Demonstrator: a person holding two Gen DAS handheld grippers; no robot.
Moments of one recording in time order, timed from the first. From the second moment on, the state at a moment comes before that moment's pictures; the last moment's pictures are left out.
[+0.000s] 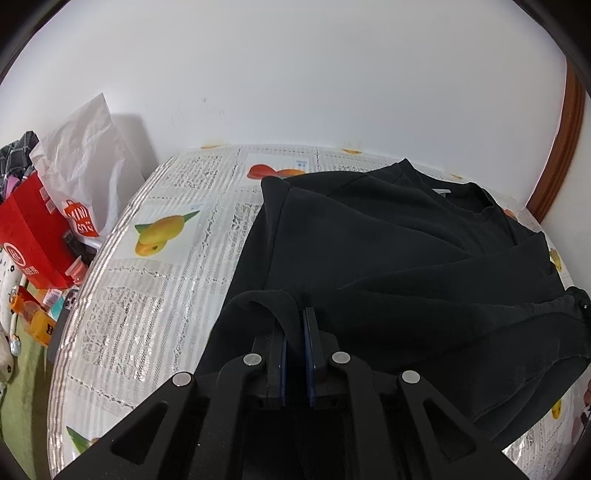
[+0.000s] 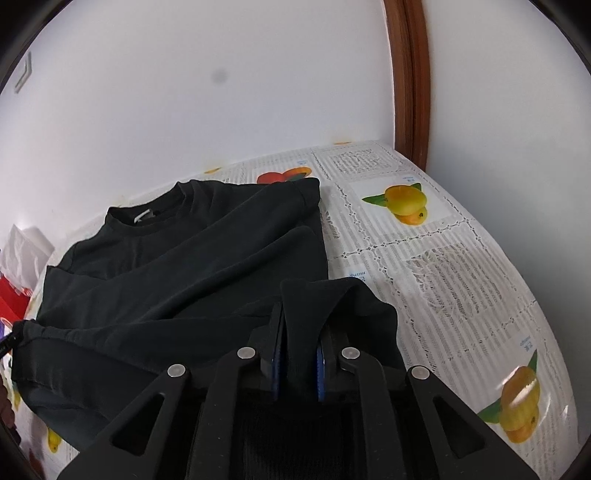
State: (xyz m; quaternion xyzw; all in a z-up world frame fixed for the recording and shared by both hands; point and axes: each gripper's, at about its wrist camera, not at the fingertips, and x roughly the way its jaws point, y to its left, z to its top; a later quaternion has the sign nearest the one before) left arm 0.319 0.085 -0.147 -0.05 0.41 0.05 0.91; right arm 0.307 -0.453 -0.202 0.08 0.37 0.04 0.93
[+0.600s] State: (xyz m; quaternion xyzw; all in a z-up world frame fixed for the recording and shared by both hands) left arm 0.234 0.123 -0.143 -0.11 0.43 0.01 0.90; right arm 0.218 -0.511 -0.190 0.14 0.37 0.03 0.92
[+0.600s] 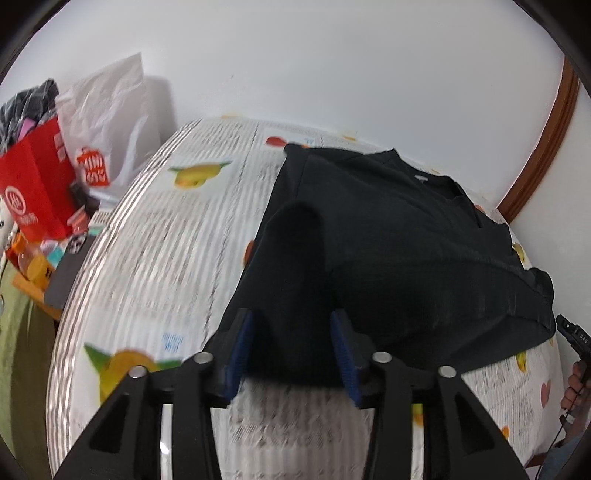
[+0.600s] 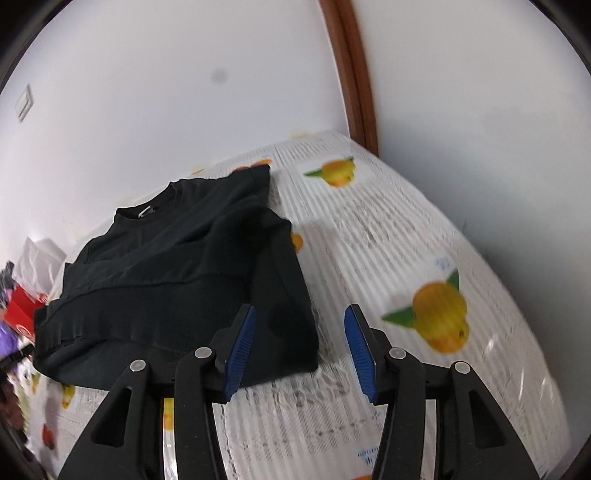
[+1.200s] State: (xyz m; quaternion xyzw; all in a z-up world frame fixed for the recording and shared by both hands) left arm 0.258 0.139 -0.175 -0.10 0.44 0.00 0.89; right arm 0.251 -0.483 -0.214 0.12 0.42 0.04 0.90
